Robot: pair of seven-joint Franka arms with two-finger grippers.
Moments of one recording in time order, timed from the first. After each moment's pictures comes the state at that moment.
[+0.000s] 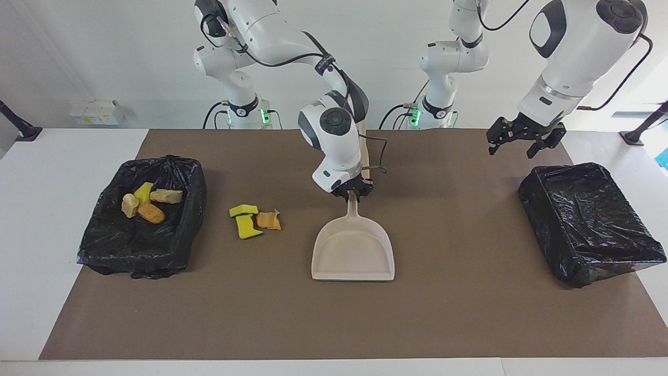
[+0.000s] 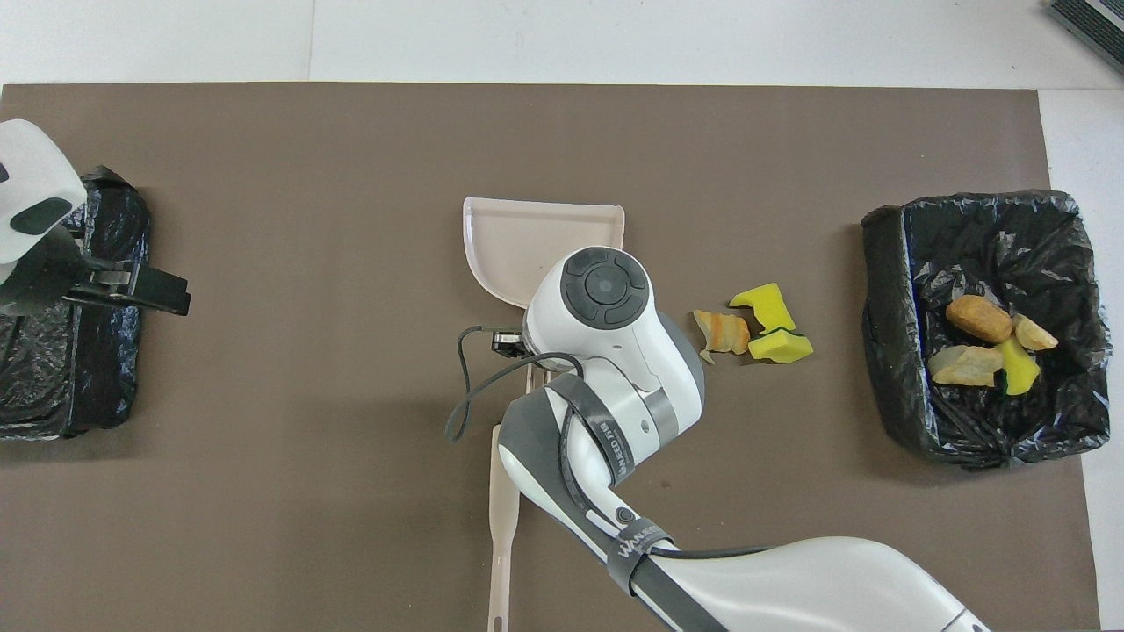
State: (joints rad) left arm -0.04 0.00 -0.06 -1.64 -0.03 1.61 0.06; right arm 0.49 0.43 0.13 -1.70 0.13 2.18 0.64
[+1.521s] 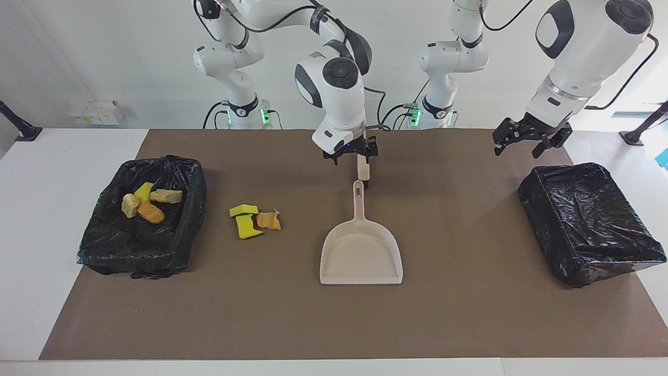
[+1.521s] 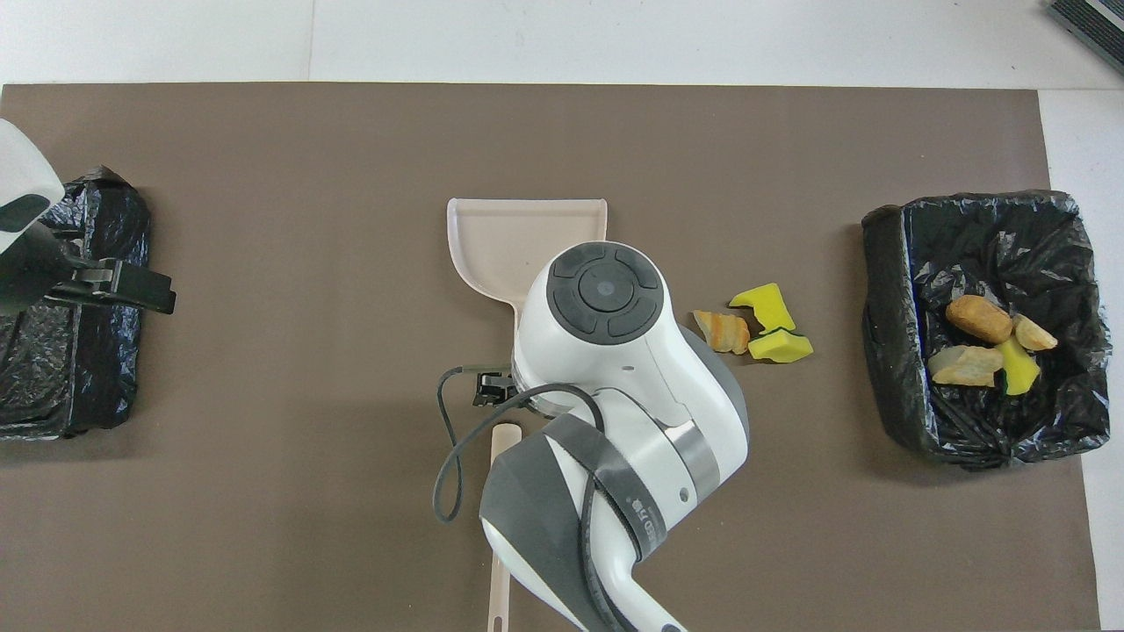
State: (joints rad) left arm -0.03 0.00 -0.04 -1.64 -0.03 1.61 0.06; right arm 0.51 0.25 0.15 -1.64 0.19 1.82 0.67
